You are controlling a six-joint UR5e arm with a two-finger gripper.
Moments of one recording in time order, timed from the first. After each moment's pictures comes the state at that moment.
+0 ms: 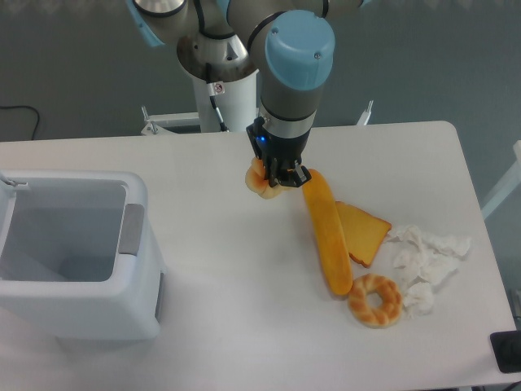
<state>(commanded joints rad) 2.48 -1.73 -1.53 -1.49 1.51 1.39</state>
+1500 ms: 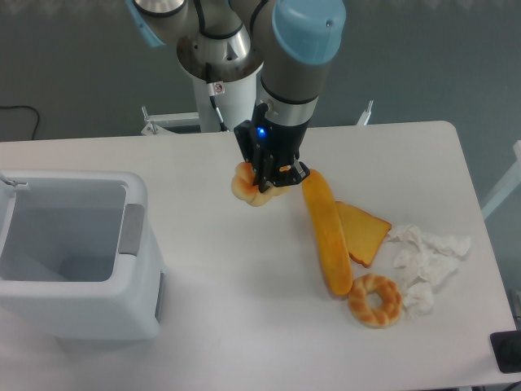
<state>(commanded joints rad) 2.48 -1.73 -1.43 -1.49 1.28 1.10</state>
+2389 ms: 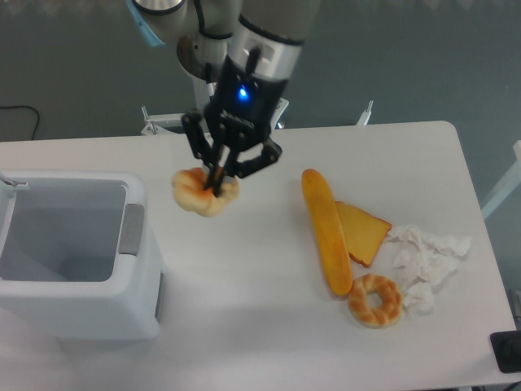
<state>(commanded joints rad) 2.46 -1.63 -1.43 -1.26 0.95 0.54</state>
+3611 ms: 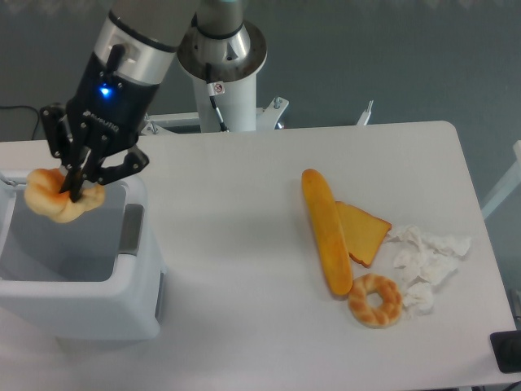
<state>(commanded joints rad) 2.22 -1.71 -1.43 -1.12 0.93 0.41</state>
